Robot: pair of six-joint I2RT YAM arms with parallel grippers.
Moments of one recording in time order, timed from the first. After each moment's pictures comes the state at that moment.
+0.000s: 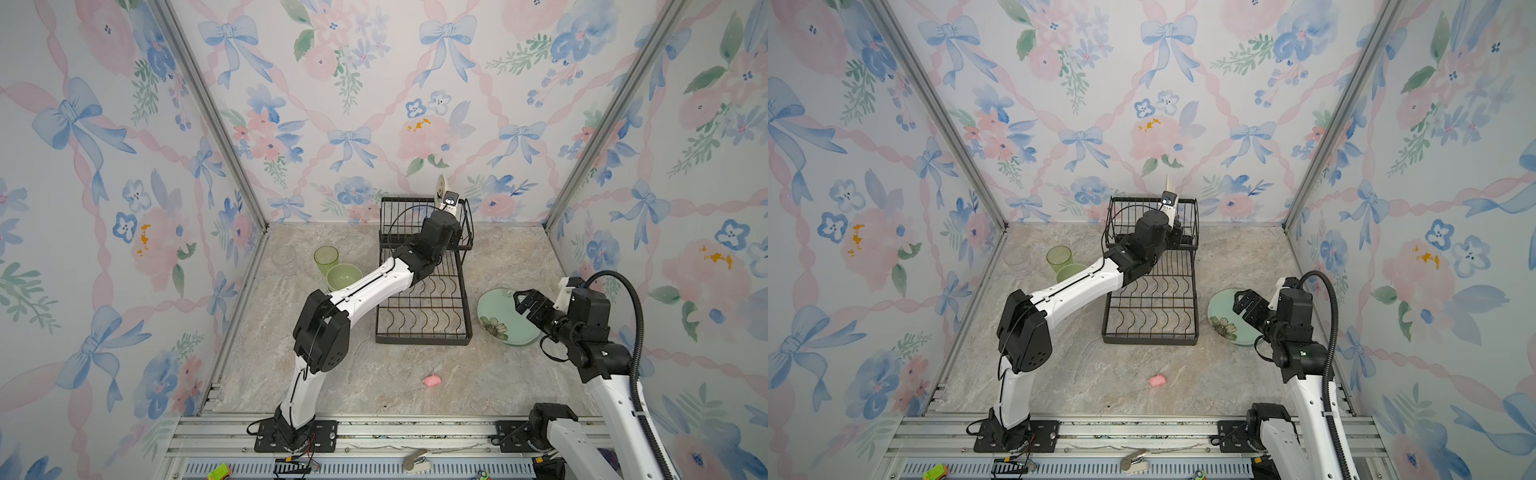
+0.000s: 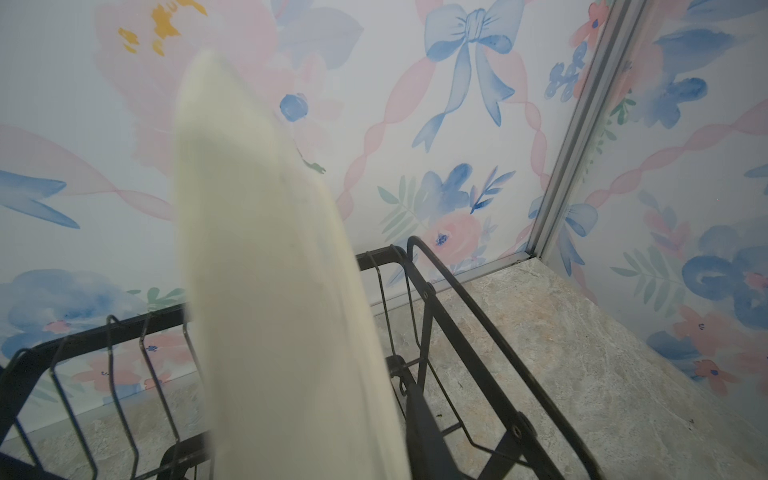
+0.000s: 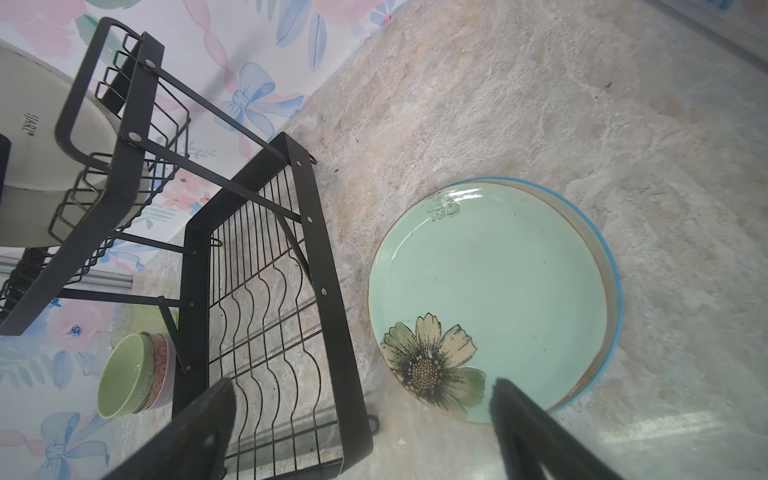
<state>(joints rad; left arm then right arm) -0.80 2.06 1.89 -0.03 -0.43 -0.05 -0.04 0.73 0.75 -0.63 -0.17 0.61</state>
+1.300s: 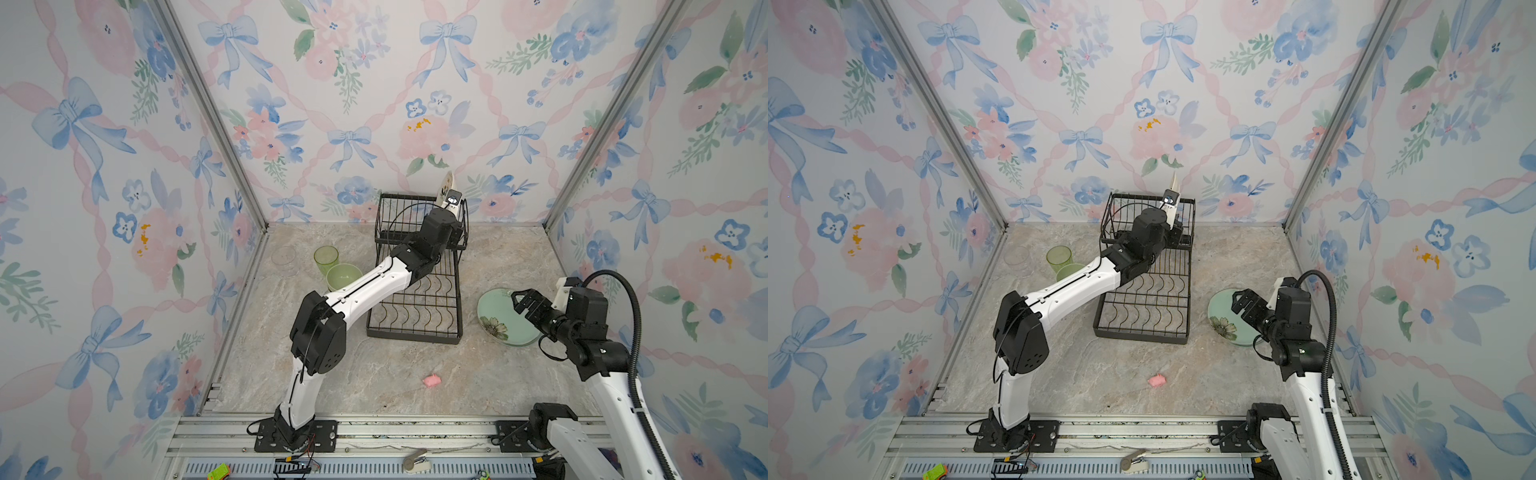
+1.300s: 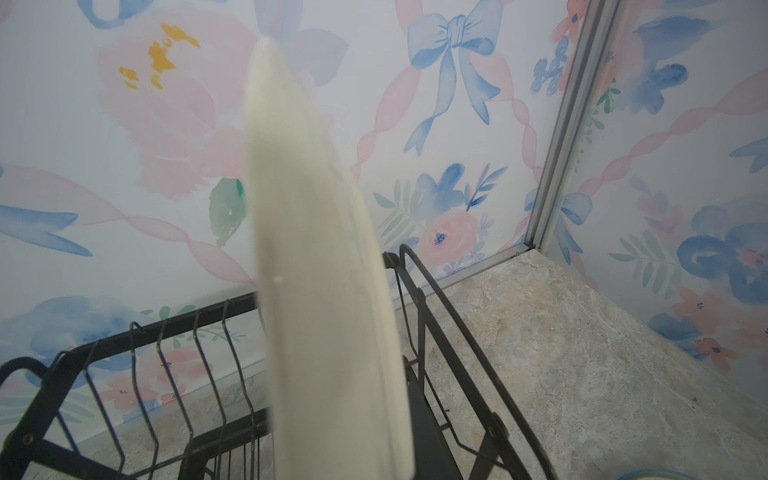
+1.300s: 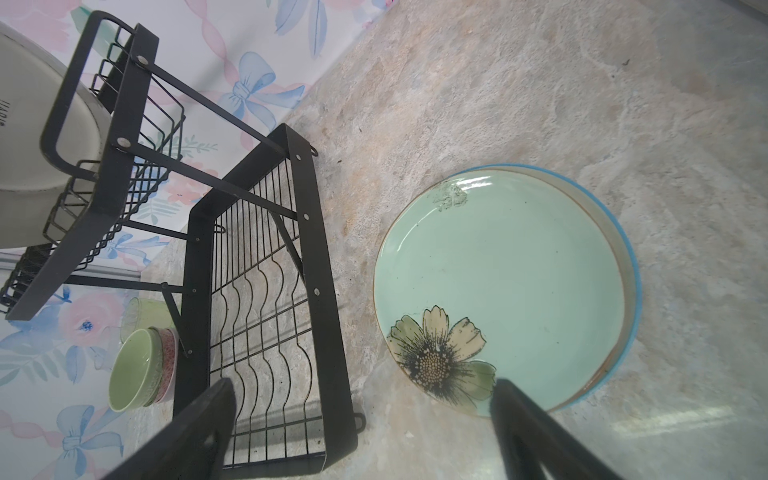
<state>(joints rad) -0.80 2.02 1.89 -0.05 -0.41 0.03 -0.04 0.75 0.75 -0.63 -0.19 0.64</state>
